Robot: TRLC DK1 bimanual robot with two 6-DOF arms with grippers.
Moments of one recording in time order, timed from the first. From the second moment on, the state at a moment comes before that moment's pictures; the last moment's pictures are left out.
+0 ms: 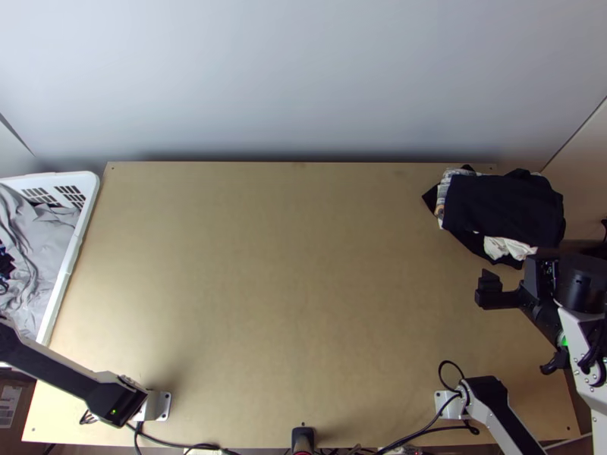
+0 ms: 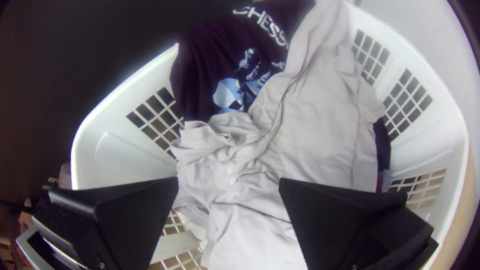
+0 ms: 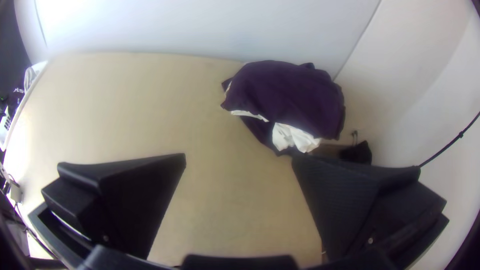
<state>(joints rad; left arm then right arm) 1.04 2.12 1.60 -0.39 -0.15 0.10 0.10 0.73 1.15 -1.13 0.18 -0.07</state>
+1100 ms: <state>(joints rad) 1.07 2.74 2.19 -0.37 -0.26 0.07 0.07 0.72 1.05 -1.24 0.18 -0.14</state>
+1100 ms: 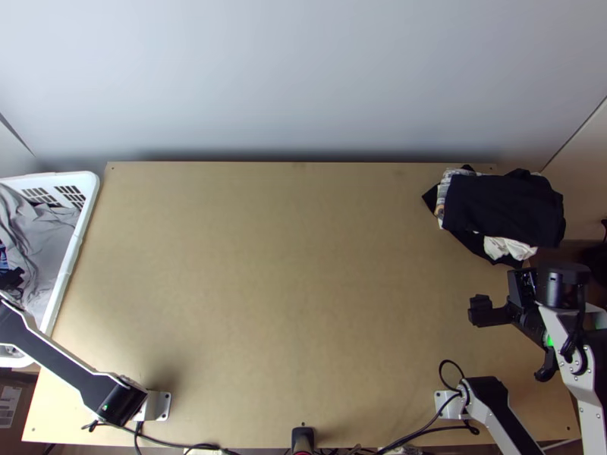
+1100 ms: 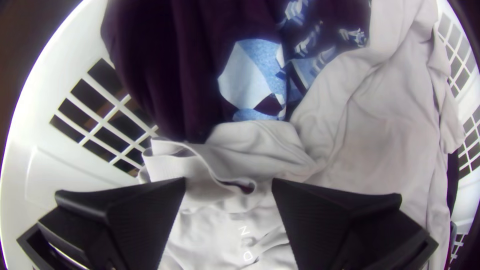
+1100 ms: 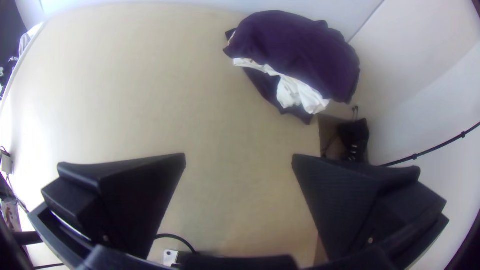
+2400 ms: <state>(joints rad) 1.10 1.91 2.20 -0.91 0.32 -0.15 0.18 0.67 1.15 -1.21 0.18 -0.14</state>
